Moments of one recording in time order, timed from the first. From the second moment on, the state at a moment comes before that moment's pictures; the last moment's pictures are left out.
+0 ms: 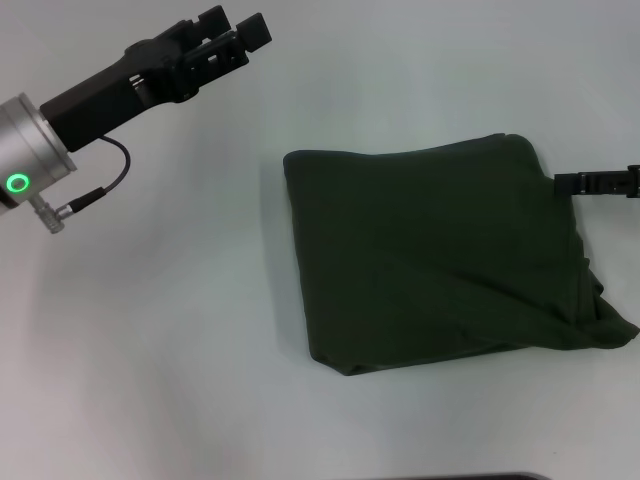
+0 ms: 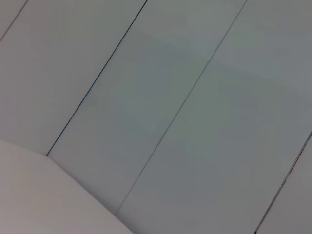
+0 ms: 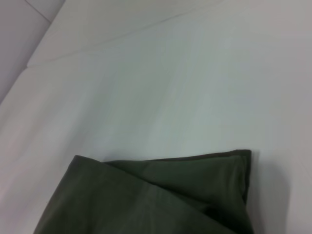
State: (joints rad) left arm -0.54 -2.16 0.61 0.50 1.65 1.52 -1.48; right arm 0.51 1.97 -0.39 -0.70 -2.42 -1.56 2.01
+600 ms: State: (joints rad) left arm -0.53 -2.16 0.61 0.50 1.65 1.51 -1.47; right arm 0.52 1.97 -0.40 -0.63 -2.40 -1.54 2.05
